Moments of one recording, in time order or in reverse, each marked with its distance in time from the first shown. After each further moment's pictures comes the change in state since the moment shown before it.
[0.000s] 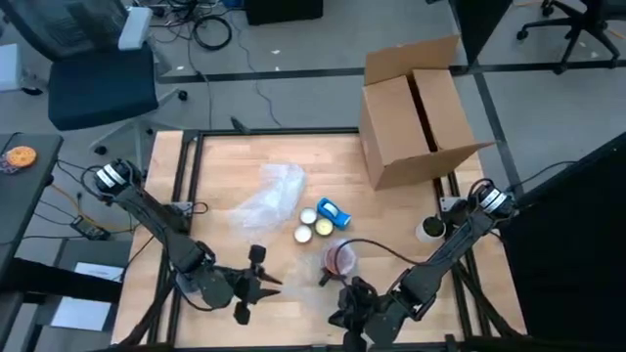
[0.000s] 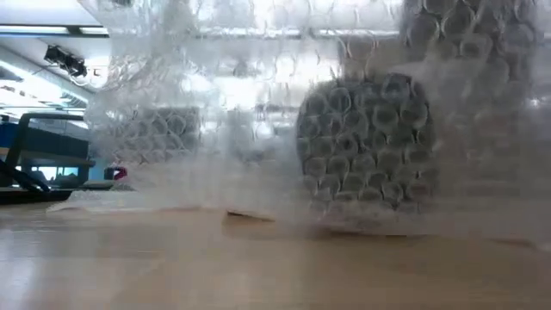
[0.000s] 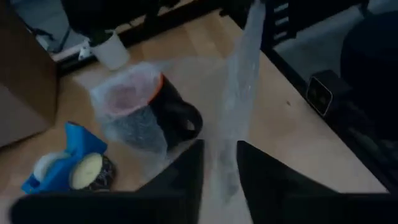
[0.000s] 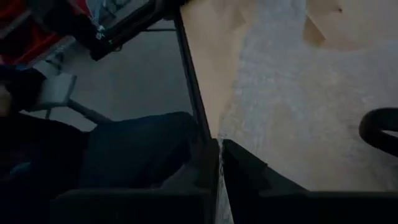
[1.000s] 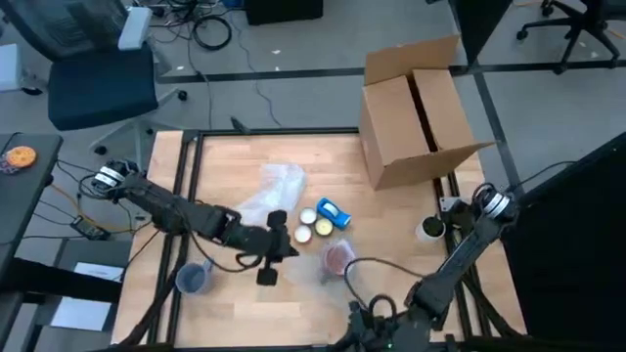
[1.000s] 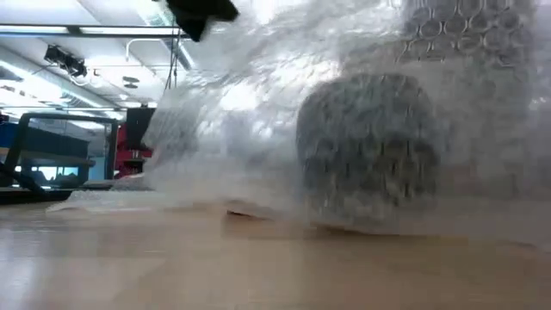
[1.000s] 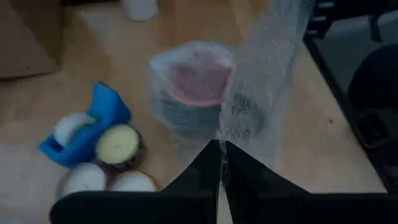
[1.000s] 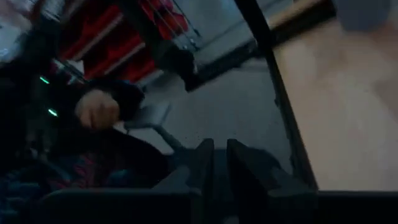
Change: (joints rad) left arm 0.410 -0.003 0.210 -0.312 0.385 -0.088; right arm 0.106 0.057 0.000 0.389 0.027 -0.093
